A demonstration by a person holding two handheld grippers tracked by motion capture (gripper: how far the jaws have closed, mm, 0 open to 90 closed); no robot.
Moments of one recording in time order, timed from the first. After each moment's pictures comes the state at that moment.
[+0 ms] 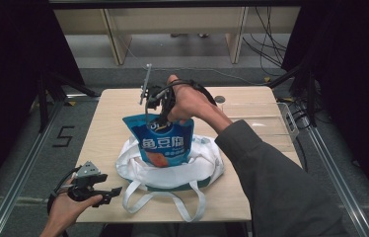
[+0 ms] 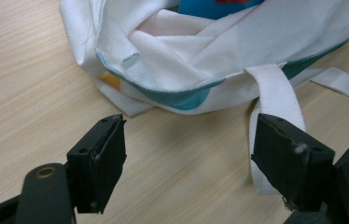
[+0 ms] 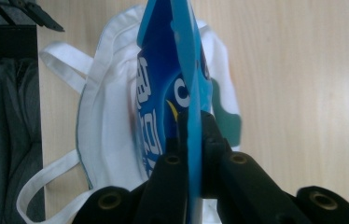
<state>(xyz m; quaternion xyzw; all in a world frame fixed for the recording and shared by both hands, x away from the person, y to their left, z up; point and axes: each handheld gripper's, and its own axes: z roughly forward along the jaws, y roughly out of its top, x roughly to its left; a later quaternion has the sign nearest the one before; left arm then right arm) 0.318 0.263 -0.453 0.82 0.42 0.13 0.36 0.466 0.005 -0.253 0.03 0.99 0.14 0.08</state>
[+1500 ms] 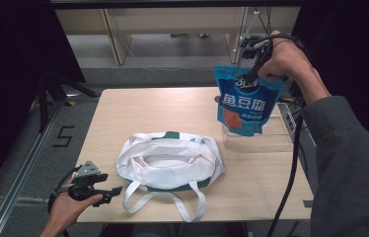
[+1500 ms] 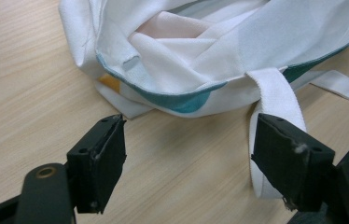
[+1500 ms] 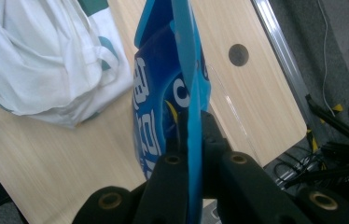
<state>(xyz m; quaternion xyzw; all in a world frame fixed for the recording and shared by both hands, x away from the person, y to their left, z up) 0.319 0.262 -0.454 0.82 0.42 0.13 0.37 0.526 -0.202 -0.183 0.24 0.95 0.10 0.15</state>
